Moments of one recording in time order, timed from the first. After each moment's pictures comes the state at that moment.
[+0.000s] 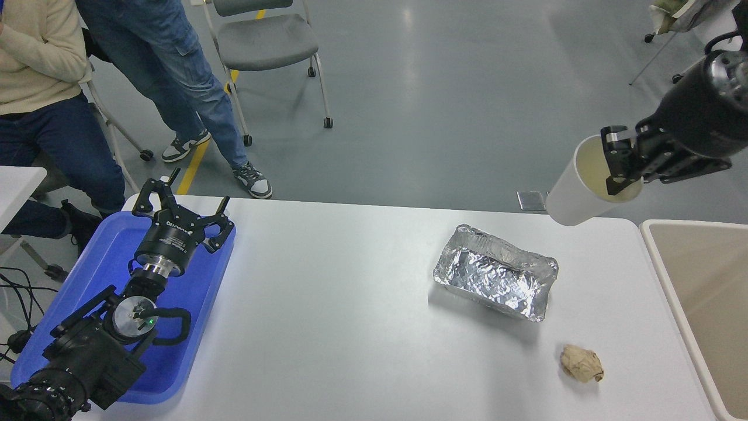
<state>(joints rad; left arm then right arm) -0.59 0.22 -0.90 -0.44 -0.08 -0.64 -0.32 2.56 -0.30 -1.64 1.51 -0.08 0.79 0.14</state>
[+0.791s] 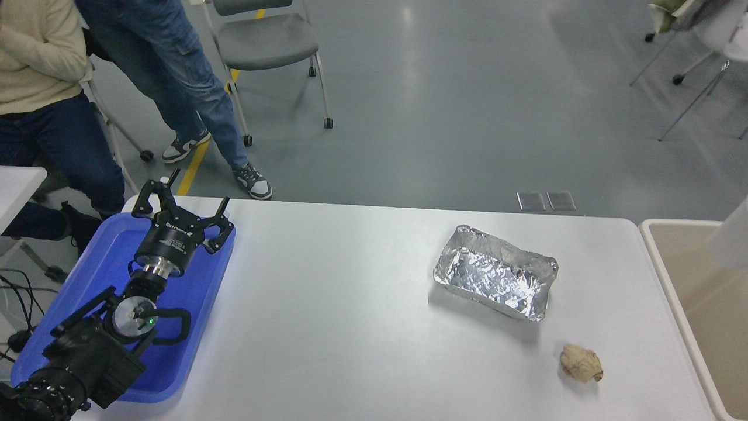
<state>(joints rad) -0.59 0.22 -0.90 -0.44 -0.08 -0.64 -0.32 2.41 -0.62 -1.90 1.36 -0.24 0.79 0.13</state>
